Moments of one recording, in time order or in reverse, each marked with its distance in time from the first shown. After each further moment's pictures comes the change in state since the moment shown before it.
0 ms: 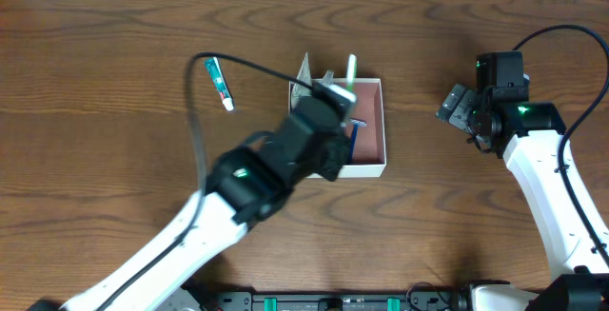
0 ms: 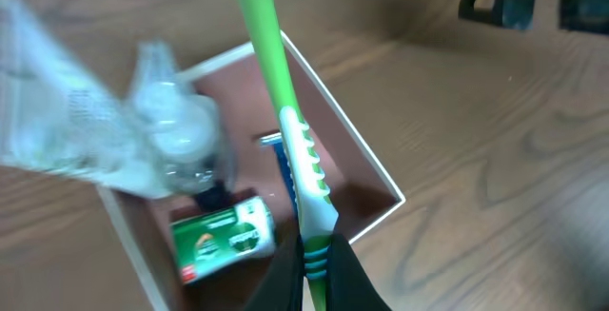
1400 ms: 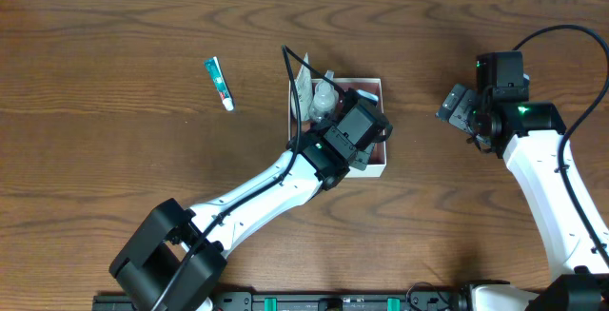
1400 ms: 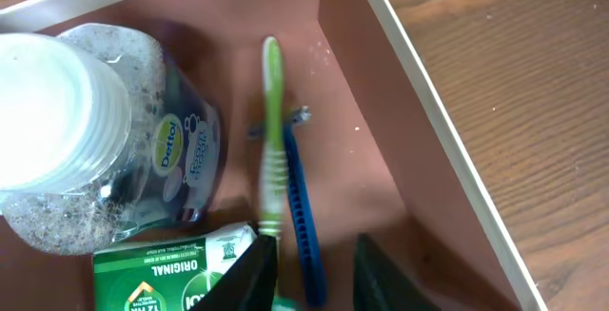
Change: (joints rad) left arm -0.038 0.388 0.000 0.197 -0.151 -0.131; right arm 0.000 0.000 0.000 0.000 0.000 0.000
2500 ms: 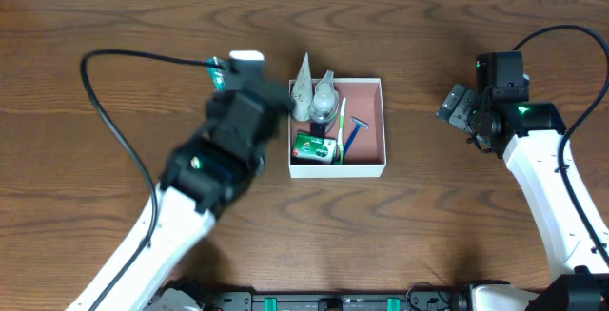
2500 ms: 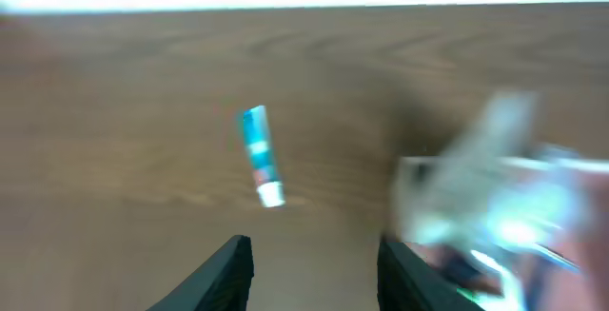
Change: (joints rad) left arm 0.298 -0.463 0.021 -0.312 -0.324 -0.017; right arm 0.000 0.000 0.000 0.000 0.000 0.000
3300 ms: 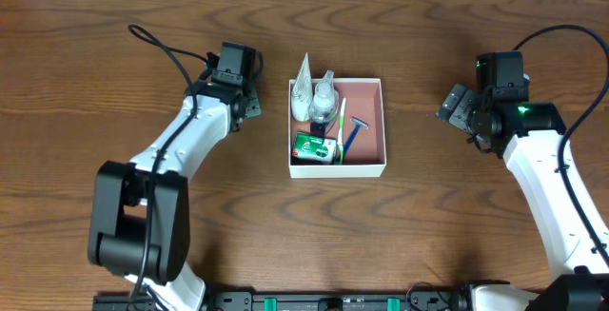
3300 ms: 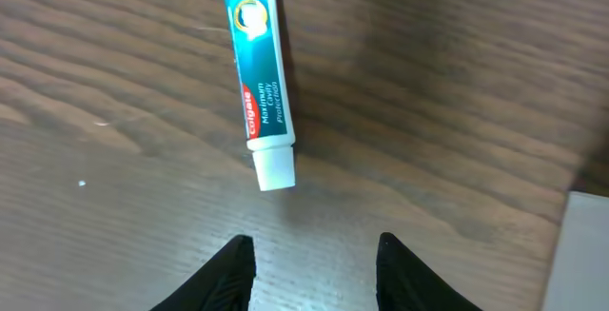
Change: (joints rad) left arm 0.308 0.561 0.000 0.193 0.330 -0.036; right arm 0.000 0.000 0.000 0.000 0.000 0.000
